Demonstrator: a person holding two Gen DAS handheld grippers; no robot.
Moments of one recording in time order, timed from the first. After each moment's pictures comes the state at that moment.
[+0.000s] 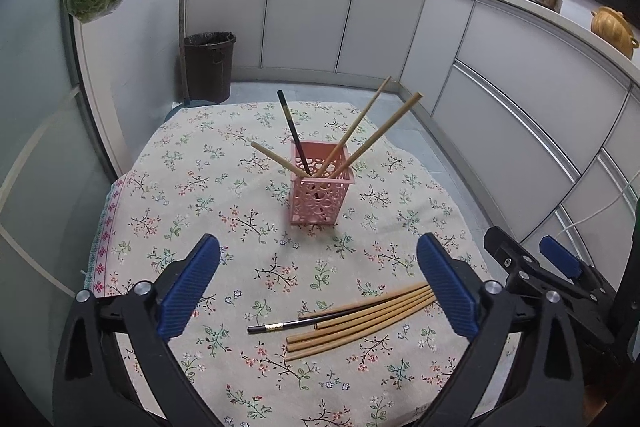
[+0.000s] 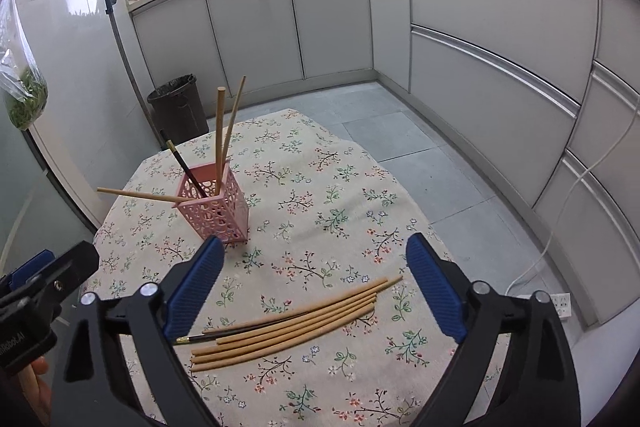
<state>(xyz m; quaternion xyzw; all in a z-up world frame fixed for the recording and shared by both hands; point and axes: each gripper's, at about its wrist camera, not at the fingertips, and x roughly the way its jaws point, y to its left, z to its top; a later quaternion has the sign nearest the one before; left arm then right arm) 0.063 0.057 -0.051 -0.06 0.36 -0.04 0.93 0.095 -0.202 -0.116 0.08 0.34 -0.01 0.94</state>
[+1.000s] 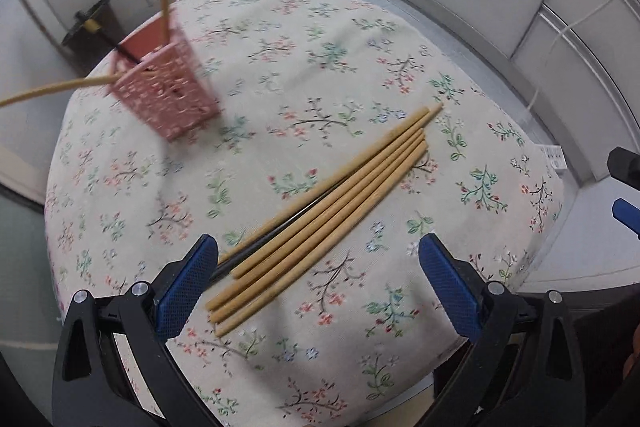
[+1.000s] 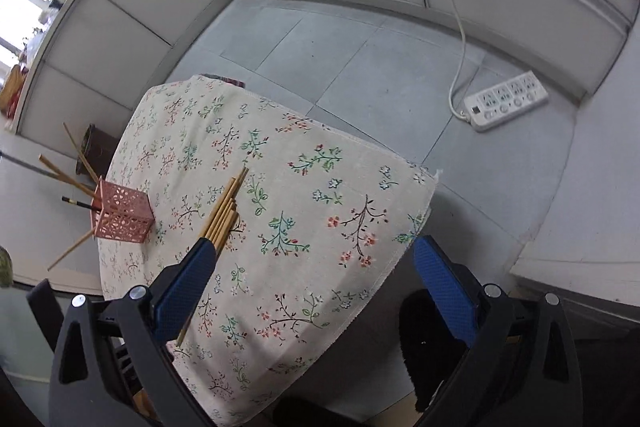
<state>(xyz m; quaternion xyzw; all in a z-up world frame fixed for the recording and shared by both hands) 0.100 -0.062 -0.173 0.15 0.54 -0.16 0.81 0.024 -0.369 -0.208 0.38 0.47 -0.14 0.79</state>
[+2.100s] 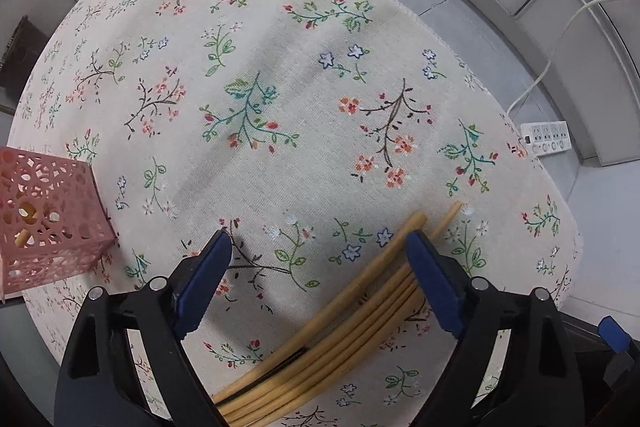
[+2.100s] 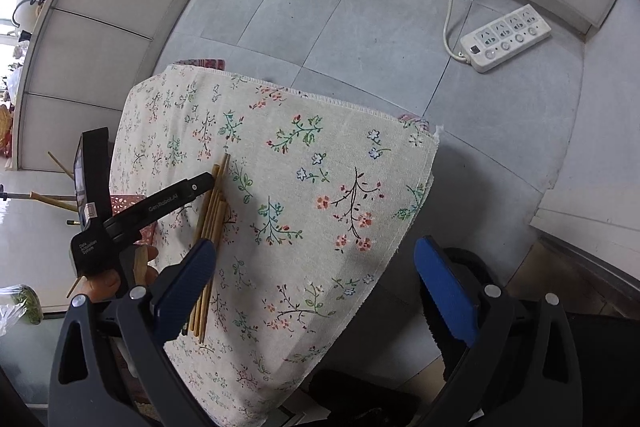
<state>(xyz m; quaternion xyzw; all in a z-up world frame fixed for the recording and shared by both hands) 0.219 -0.156 -0.235 0.20 0.63 -0.20 0.72 0.038 -0.384 -0.236 0.44 0.52 -0.13 0.72</state>
